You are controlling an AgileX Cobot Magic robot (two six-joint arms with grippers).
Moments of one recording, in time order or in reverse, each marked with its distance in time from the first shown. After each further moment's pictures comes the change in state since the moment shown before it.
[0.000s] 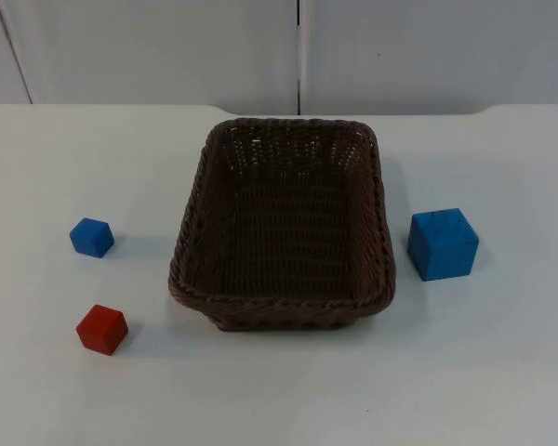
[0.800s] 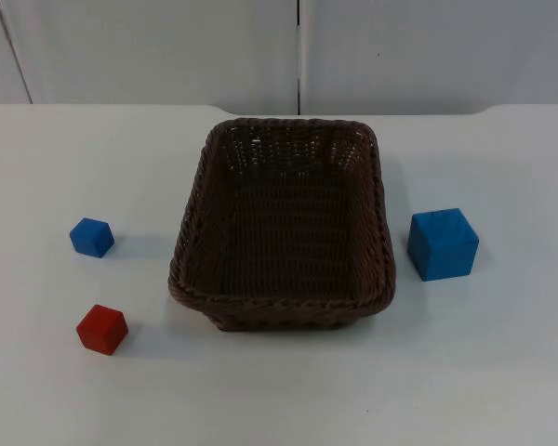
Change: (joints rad) right arm 0.000 0.000 0.000 0.002 0.000 0.000; left arm 0.000 0.361 -0.126 -0.080 -0.097 0.002
